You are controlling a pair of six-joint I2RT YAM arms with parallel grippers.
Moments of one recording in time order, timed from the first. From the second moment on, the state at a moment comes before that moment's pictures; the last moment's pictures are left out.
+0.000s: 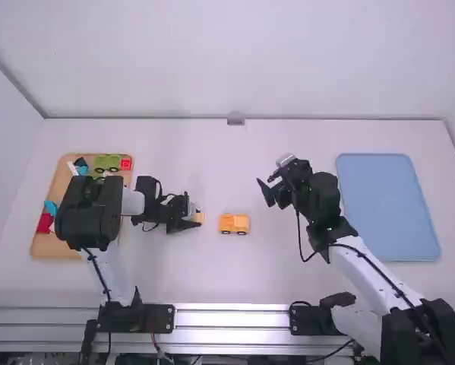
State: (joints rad) left arm 0.06 1.99 0.75 -0.12 1.00 1.43; right arm 0.30 1.18 0.51 0.34 -0.28 -0.27
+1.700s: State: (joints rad) left arm -0.12 1.77 0.81 -0.38 0.96 1.34; right arm 0.28 1.58 0.51 0.28 -0.82 -0.73
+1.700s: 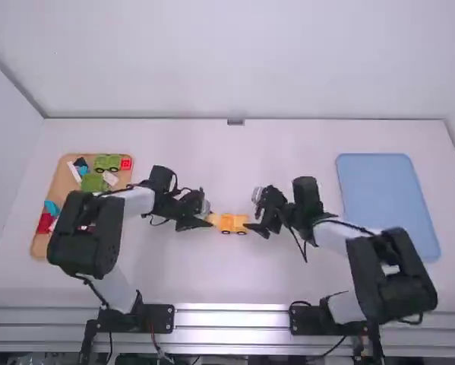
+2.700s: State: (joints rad) left arm -0.21 1.77 0.81 -0.28 0.98 1.24; right arm 0.34 2.07 0.63 0.54 -0.99 -0.89
